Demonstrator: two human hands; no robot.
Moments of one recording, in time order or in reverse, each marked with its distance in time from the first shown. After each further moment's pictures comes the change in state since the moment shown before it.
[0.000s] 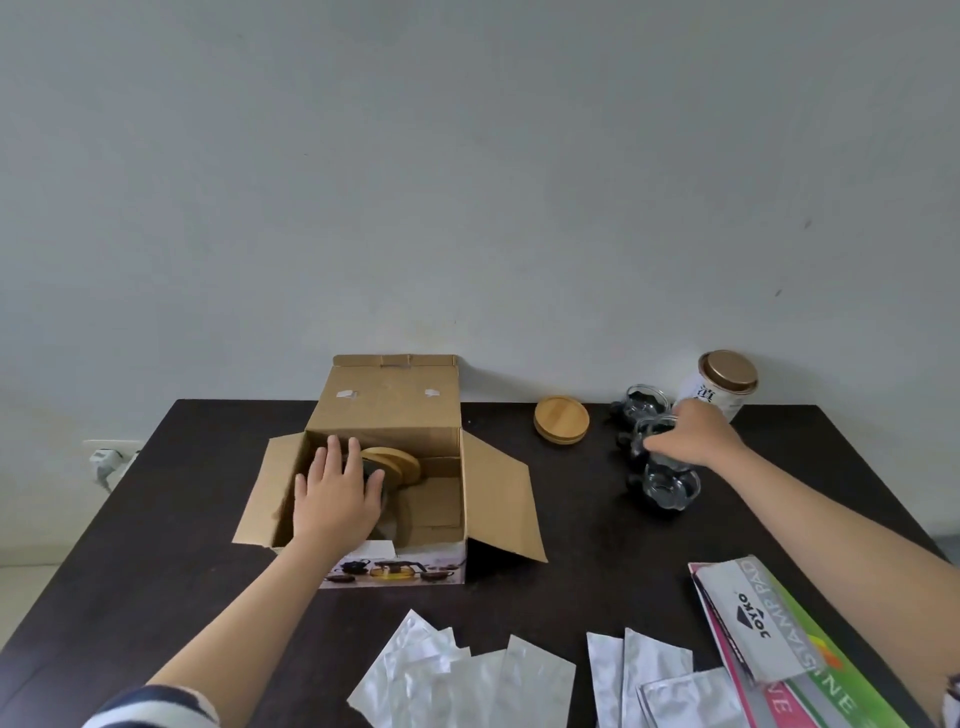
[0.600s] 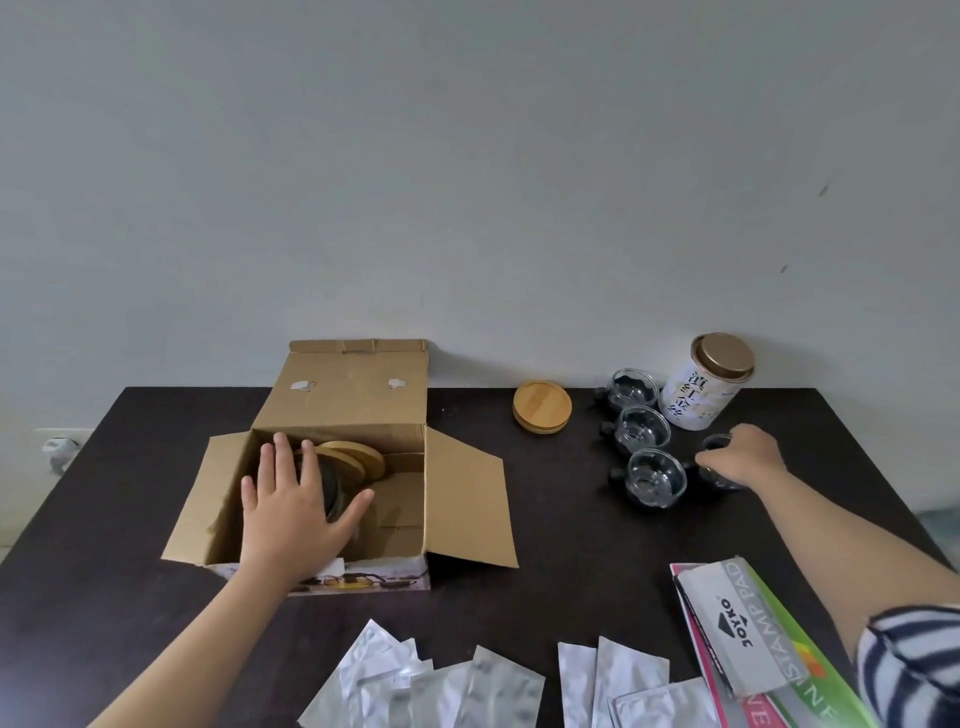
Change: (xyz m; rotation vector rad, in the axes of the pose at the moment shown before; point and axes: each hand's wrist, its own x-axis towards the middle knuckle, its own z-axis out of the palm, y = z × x) left_hand 0.001 0.003 0.018 0.128 0.050 -0.017; right_hand 0.055 0.104 0.017 0.084 0.054 0.327
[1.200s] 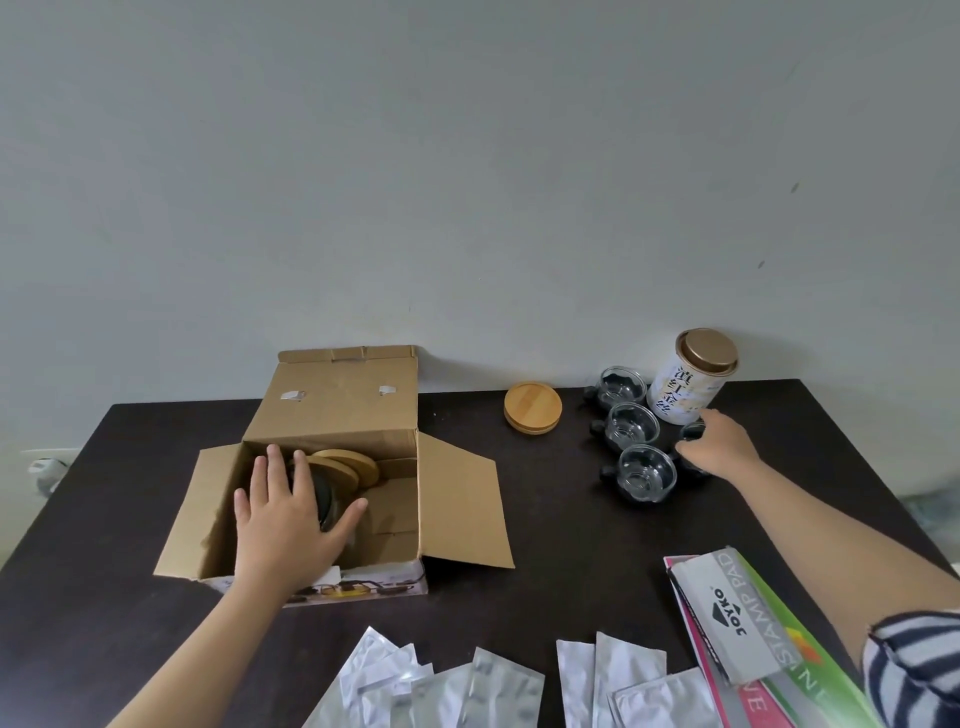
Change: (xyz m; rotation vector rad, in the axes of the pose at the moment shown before) left_hand 0.002 -0.003 0.002 -0.010 0.025 0.016; right_hand -0.007 -0.010 0.005 -0.010 -0.053 -0.150
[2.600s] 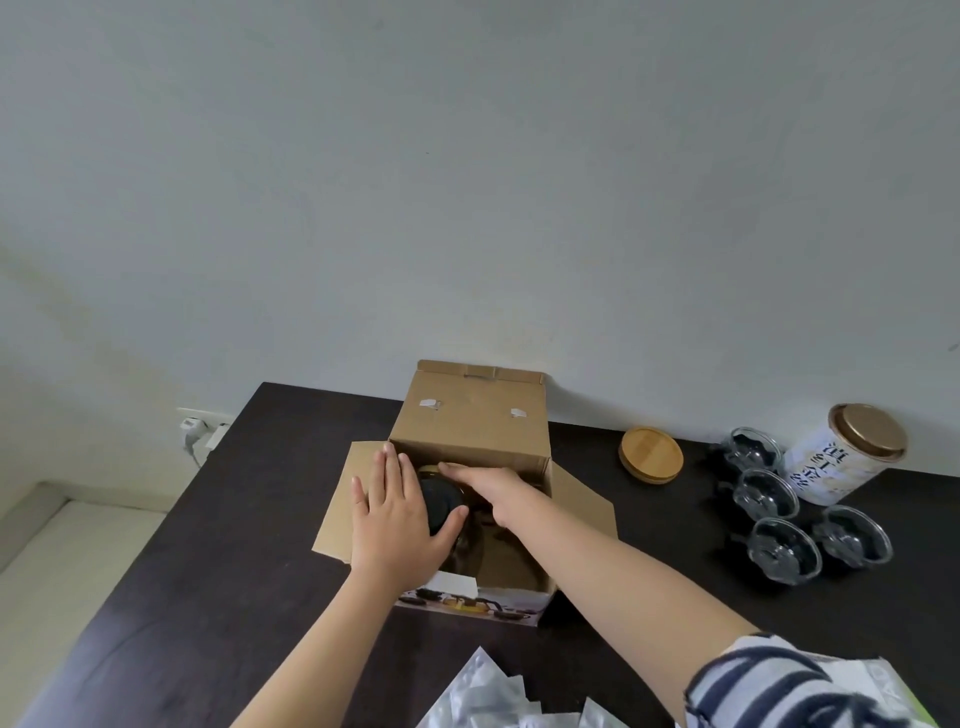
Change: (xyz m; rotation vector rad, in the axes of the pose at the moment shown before) left_hand -0.002 -0.020 -0.005 -0.014 -0.035 -0.063; right_hand -0.168 -0.318 0.193 0.625 -0.651 0.105
